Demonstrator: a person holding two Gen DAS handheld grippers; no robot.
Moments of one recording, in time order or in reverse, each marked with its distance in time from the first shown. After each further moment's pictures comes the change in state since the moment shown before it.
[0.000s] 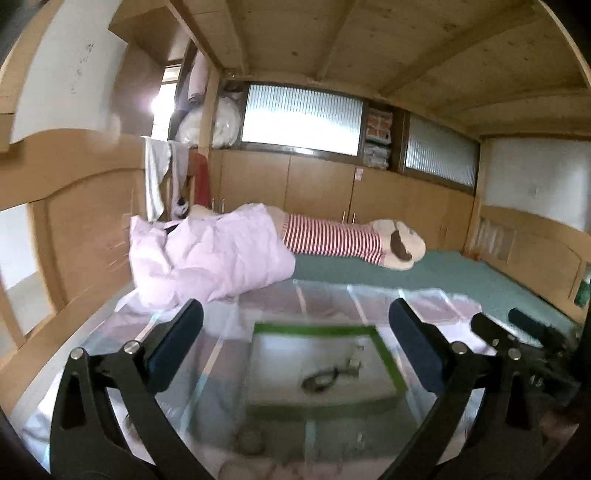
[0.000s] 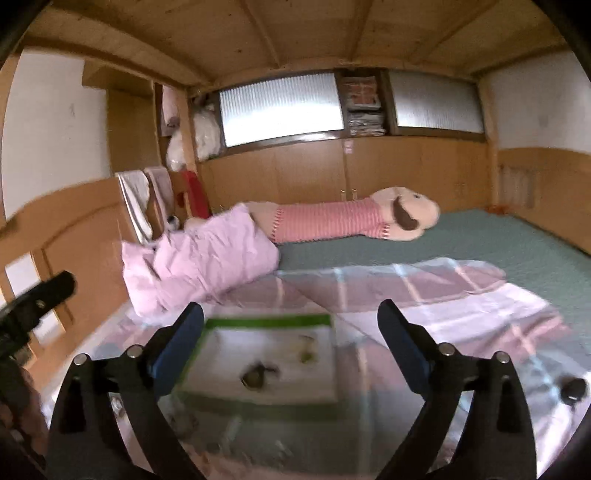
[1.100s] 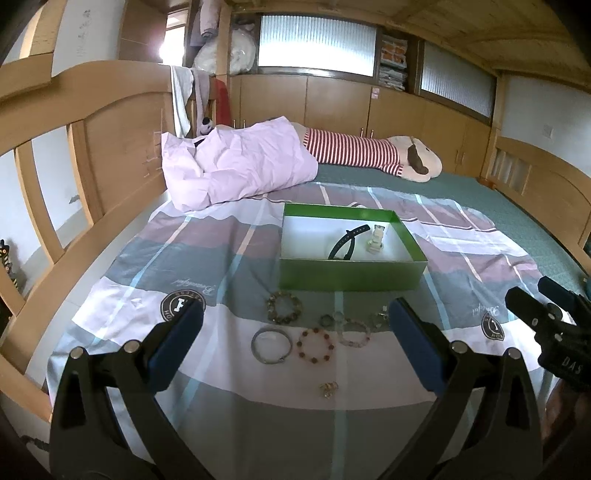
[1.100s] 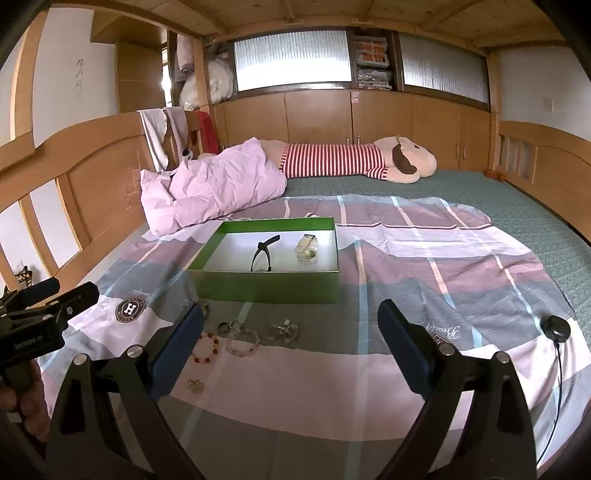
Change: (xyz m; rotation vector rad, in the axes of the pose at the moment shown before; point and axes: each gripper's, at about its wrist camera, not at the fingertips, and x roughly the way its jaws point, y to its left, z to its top) left arm -0.054 0.018 -0.086 0.023 0.293 0.075; right arm -0.060 0.014 -0.083 -0.043 0.158 0.019
